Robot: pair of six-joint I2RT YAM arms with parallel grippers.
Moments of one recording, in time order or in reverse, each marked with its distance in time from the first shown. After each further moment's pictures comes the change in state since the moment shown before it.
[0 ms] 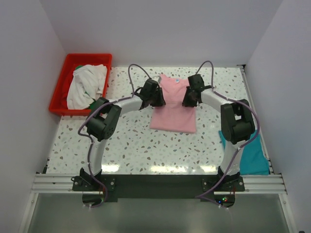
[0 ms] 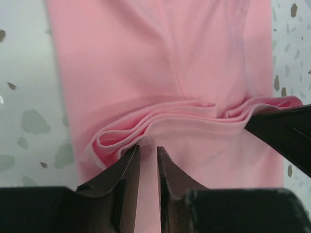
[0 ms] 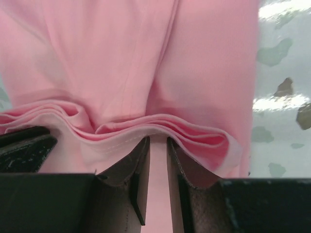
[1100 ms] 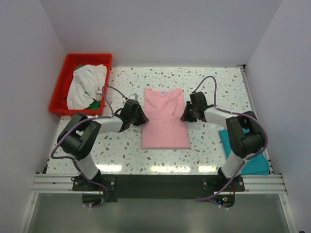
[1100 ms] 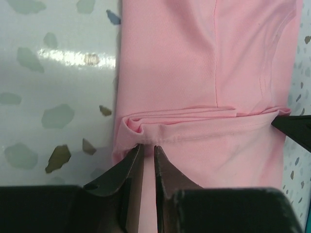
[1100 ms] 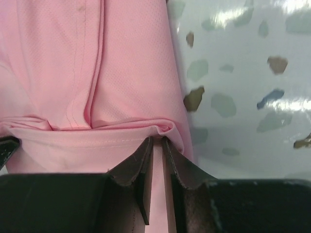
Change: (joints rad) left arm 0.053 -0.385 -0.635 0.206 -0.101 -0.223; right arm 0.035 -0.204 -0.412 0.266 -0.078 0.051
